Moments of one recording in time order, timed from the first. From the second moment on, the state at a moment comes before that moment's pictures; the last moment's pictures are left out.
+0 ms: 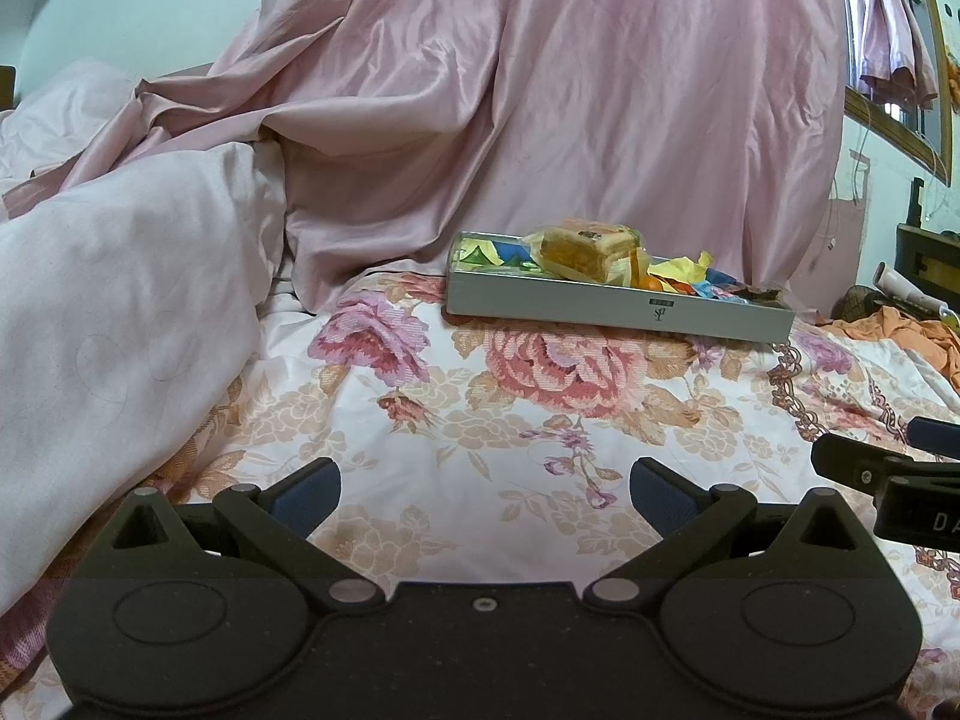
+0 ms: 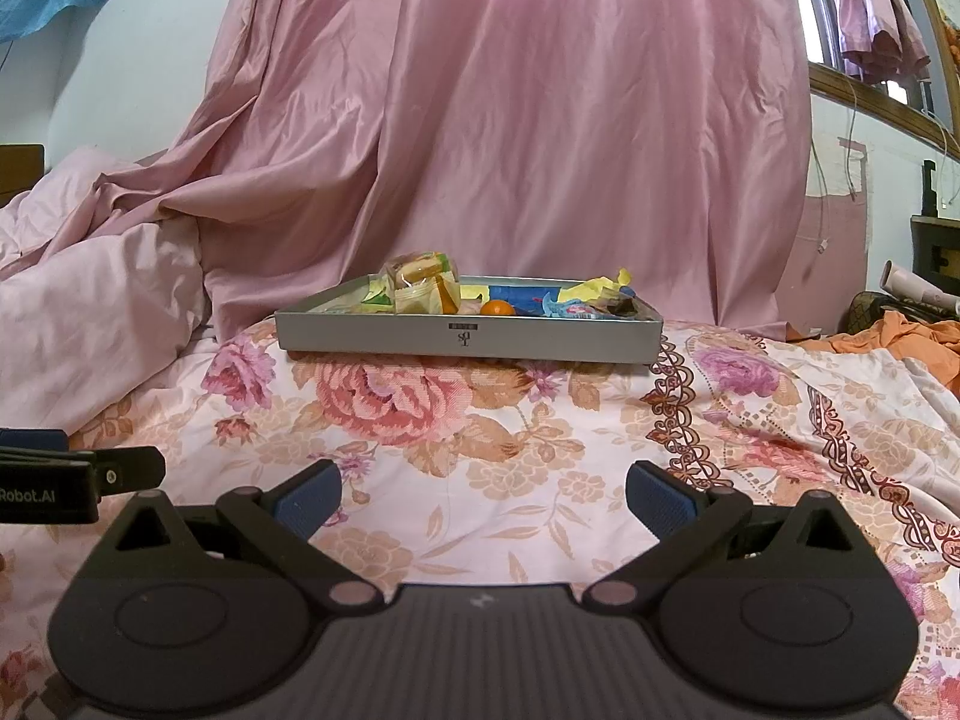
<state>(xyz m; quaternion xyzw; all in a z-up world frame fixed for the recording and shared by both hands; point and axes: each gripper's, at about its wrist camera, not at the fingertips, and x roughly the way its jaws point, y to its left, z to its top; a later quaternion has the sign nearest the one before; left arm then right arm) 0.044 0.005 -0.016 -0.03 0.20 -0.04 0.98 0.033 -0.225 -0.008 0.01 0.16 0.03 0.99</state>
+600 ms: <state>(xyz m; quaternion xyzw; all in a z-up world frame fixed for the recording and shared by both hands) 0.044 0.005 -0.017 -0.03 0.20 -0.04 0.98 0.033 -0.223 -0.008 0.01 0.16 0.03 0.99</state>
